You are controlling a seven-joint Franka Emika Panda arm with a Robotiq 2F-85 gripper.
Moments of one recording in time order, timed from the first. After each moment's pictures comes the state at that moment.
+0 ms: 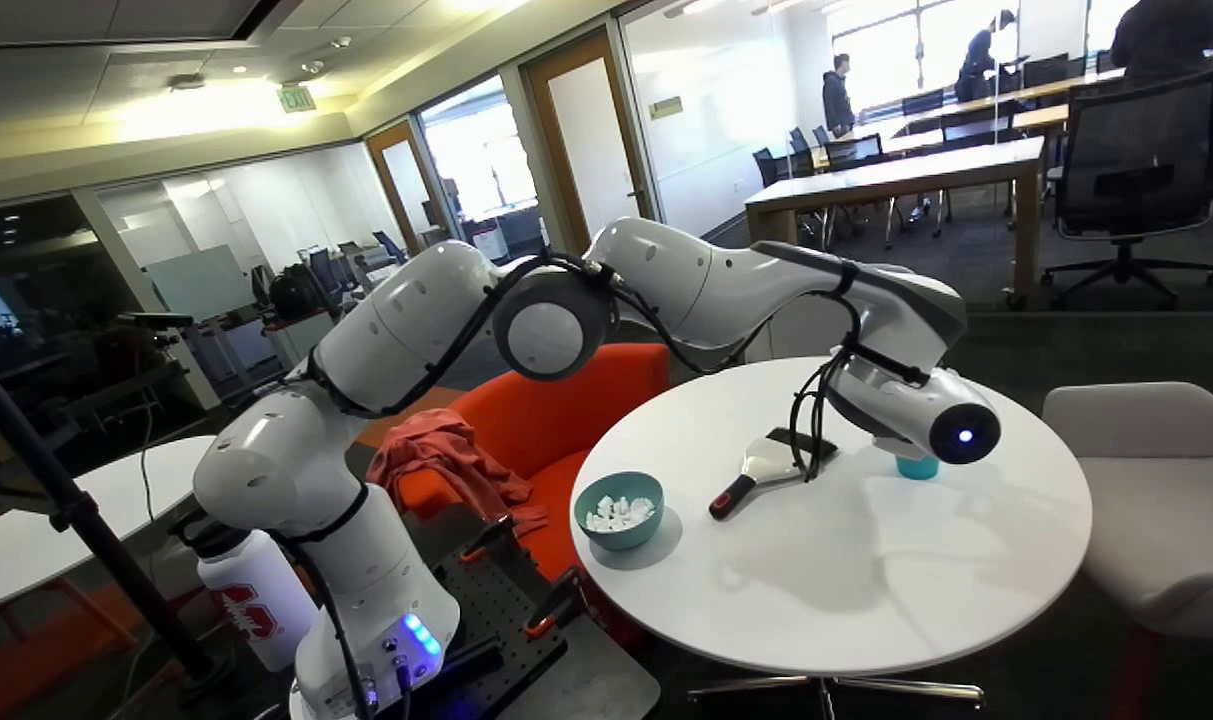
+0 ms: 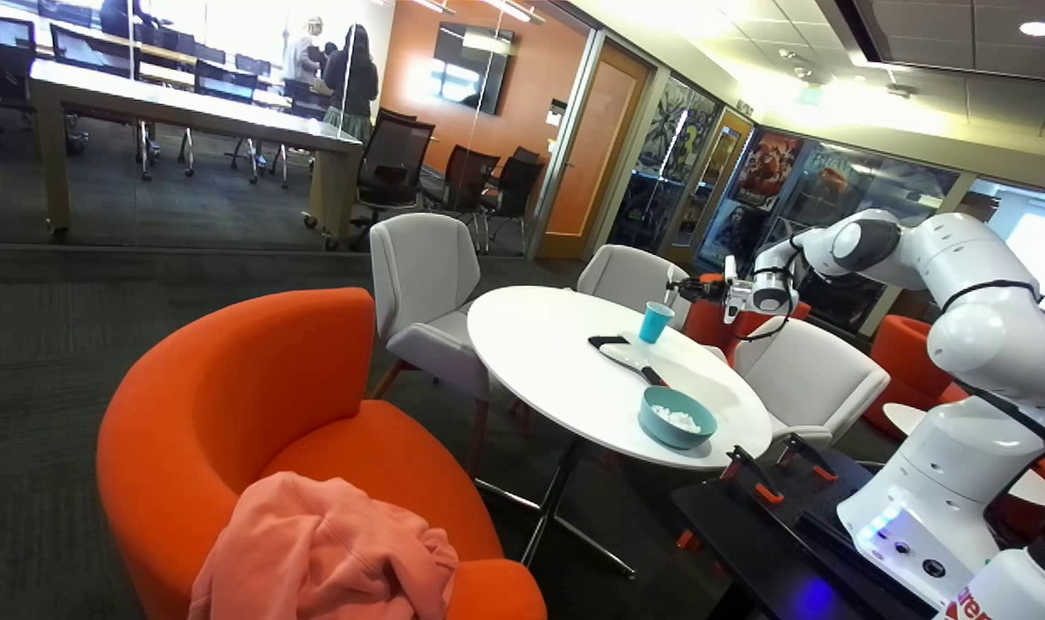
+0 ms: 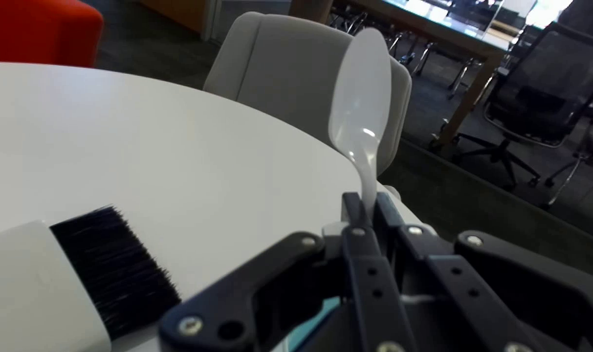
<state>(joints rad) -0.61 1.12 -0.03 -1.15 1.58 1.97 0.58</state>
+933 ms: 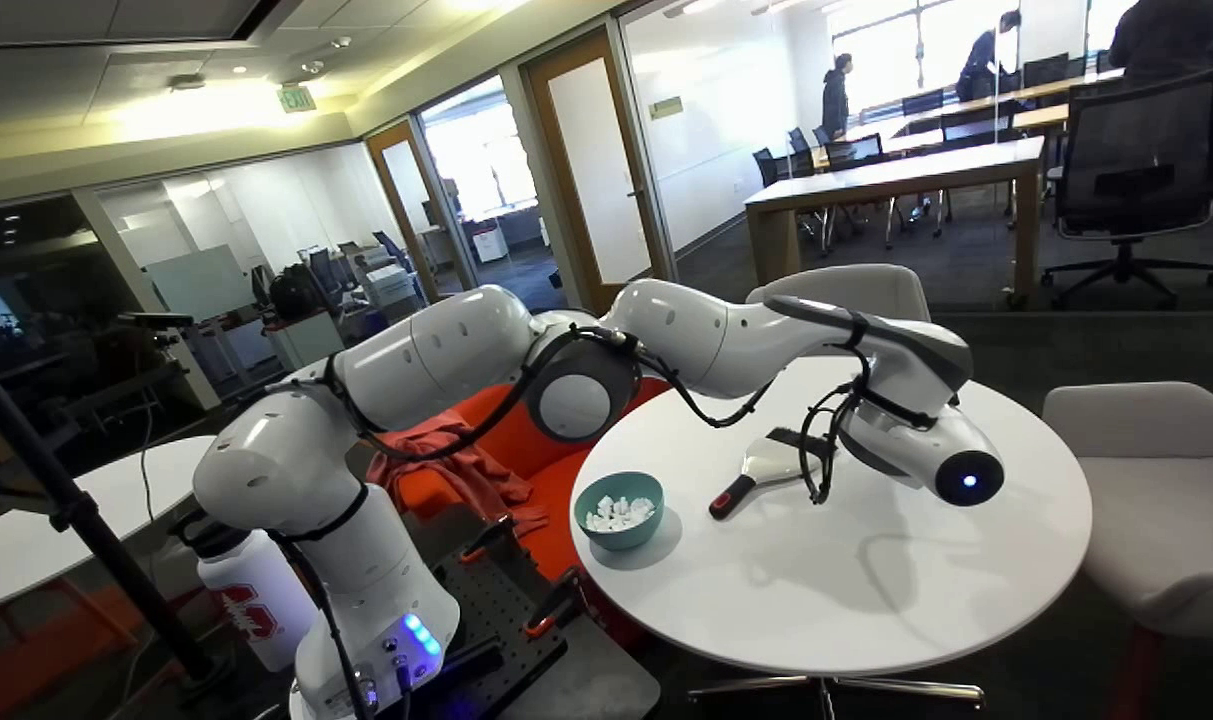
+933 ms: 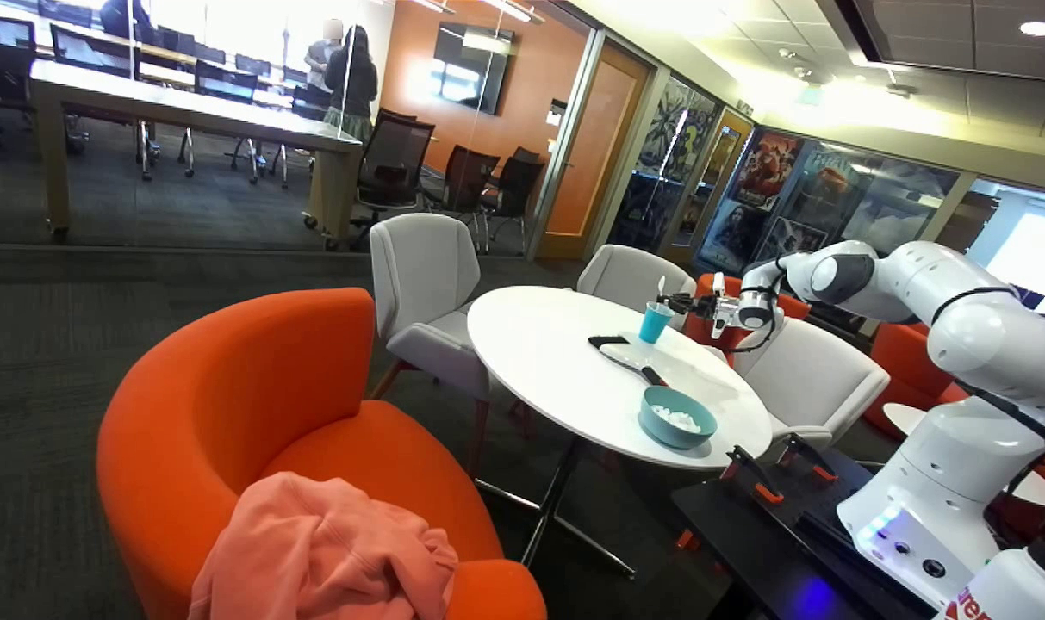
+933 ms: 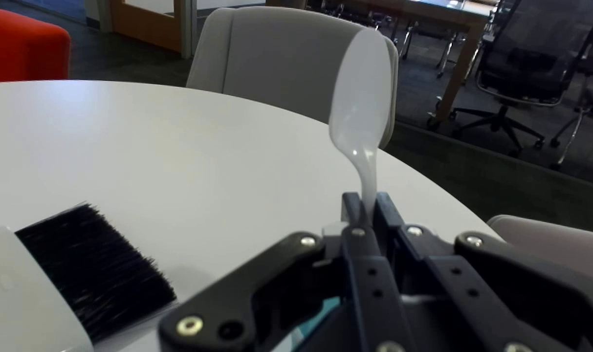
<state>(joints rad) -0.61 1.35 -0.02 -0.90 1.61 2.00 0.75</state>
